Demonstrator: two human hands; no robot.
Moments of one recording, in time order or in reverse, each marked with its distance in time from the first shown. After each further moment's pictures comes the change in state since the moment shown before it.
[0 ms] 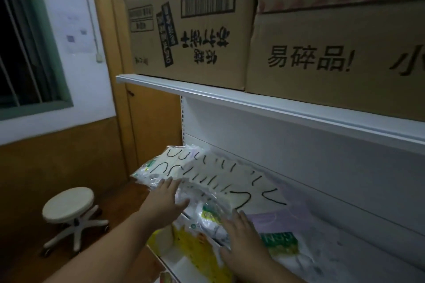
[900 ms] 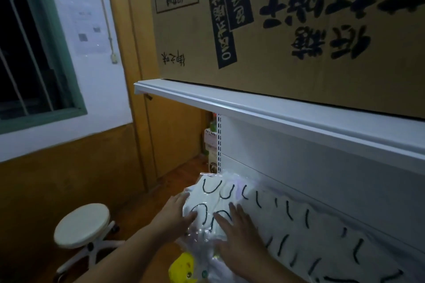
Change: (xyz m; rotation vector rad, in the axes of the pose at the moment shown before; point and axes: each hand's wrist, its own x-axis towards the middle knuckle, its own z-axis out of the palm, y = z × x) left_hand 0.184 -0.159 -0.009 -0.164 -0.077 -0.113; right_hand 0.285 -0.073 0.034 -0.020 0.074 -0.100
